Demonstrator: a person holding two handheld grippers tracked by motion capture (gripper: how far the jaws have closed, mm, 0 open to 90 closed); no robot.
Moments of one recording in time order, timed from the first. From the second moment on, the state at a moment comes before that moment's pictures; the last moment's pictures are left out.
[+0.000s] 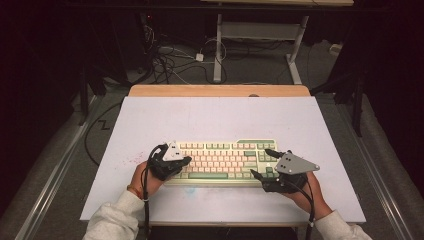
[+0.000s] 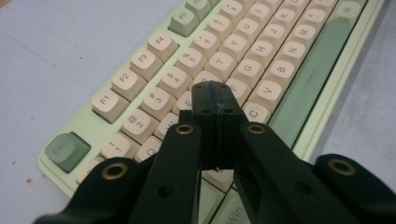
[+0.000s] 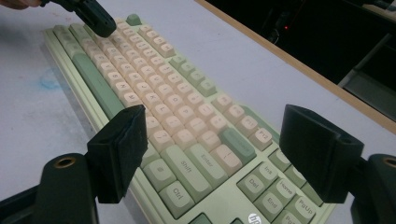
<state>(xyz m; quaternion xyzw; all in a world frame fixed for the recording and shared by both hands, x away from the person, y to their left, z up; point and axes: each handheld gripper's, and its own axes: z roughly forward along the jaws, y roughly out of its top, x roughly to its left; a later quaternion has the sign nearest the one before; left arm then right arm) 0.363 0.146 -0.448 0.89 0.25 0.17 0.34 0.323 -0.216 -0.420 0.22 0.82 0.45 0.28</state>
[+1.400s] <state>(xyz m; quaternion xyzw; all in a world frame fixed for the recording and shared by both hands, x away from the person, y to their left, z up) 0.357 0.156 -0.435 0.87 0.25 0.22 0.37 0.322 -0.217 -0.418 0.22 0.82 0.44 0.29</state>
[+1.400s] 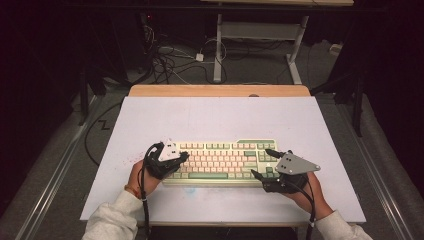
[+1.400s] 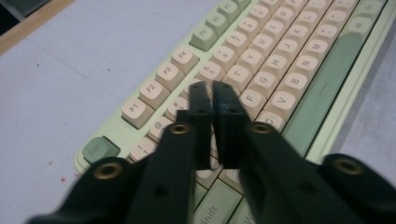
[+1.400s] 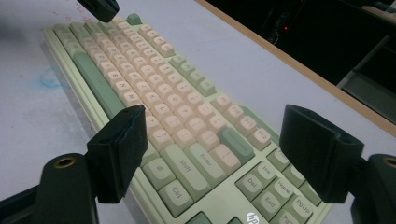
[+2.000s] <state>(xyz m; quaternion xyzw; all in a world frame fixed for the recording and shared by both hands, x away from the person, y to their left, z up) 0.352 0.154 -0.430 0.85 0.25 0.25 0.38 0.321 -0.218 -0.417 0.22 0.82 0.45 0.29</state>
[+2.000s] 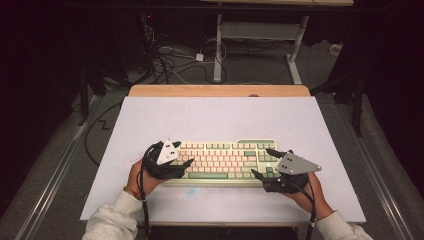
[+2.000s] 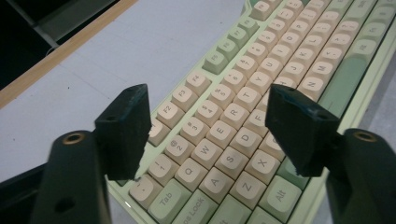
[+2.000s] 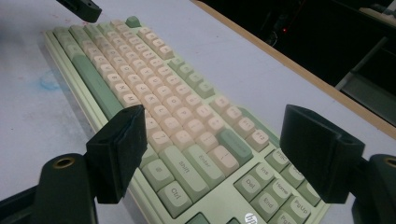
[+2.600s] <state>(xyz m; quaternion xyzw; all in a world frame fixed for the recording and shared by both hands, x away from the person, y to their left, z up) 0.337 0.158 -0.426 0.84 0.23 0.26 0.41 0.320 -0.218 -0.416 0.22 0.82 0.45 0.29</state>
